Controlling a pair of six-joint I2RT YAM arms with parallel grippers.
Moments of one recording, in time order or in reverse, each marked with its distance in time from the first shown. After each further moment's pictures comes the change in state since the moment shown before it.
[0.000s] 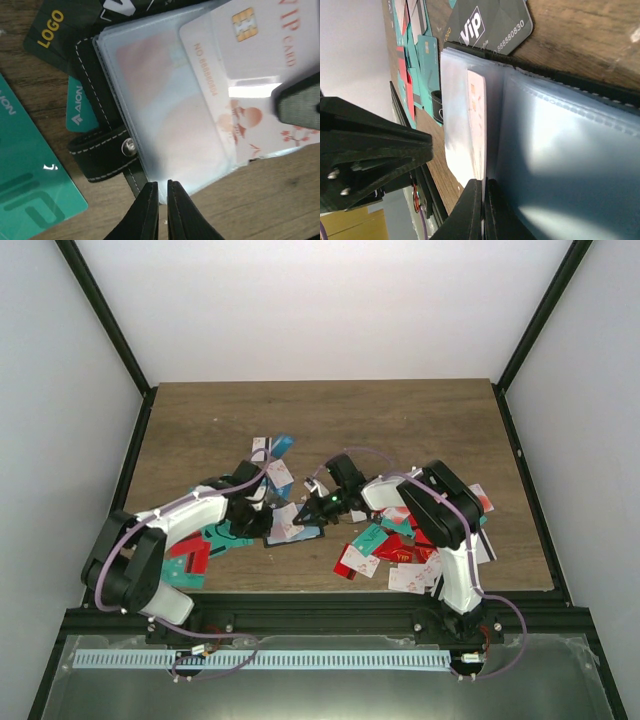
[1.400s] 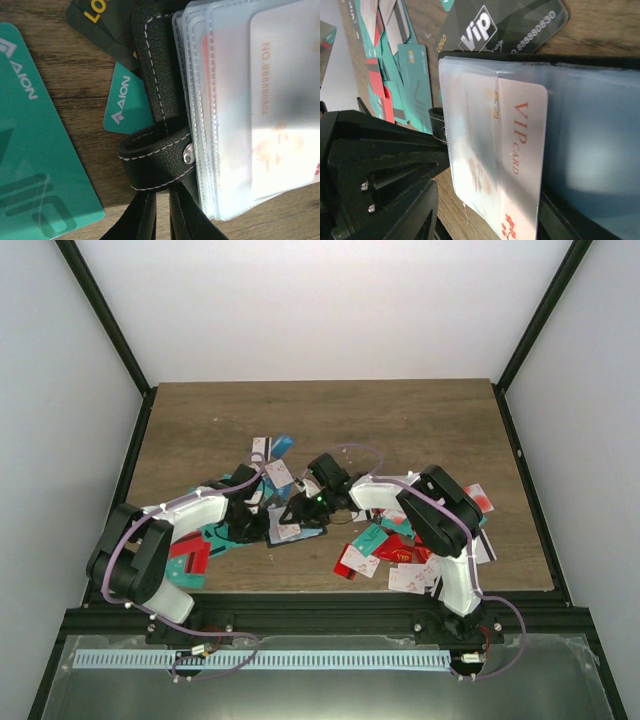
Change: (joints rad) left arm 0.033 0.032 -0.037 0.024 0.013 -0.091; right arm 0.097 -0.035 0.090 -0.154 0.205 0.085
